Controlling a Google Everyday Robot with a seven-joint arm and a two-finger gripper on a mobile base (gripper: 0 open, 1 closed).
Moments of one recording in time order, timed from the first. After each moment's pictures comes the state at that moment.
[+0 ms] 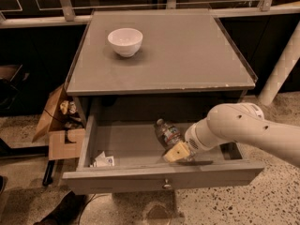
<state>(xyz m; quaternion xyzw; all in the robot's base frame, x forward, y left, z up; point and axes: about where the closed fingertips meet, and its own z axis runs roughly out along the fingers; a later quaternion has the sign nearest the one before) 0.521 -0.129 0.636 -0.34 0.91 0.10 0.22</state>
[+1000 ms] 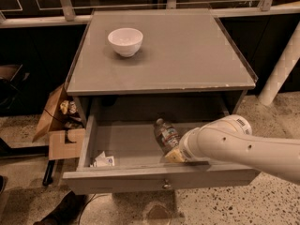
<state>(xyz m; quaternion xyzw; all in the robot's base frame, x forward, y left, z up) 0.524 -0.124 0.608 -0.37 0.89 0.04 0.26</state>
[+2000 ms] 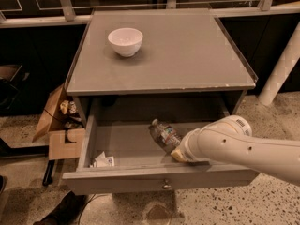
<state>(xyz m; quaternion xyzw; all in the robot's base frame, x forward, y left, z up) 0.523 -0.126 0.606 -0.40 0.88 0.03 0.26</state>
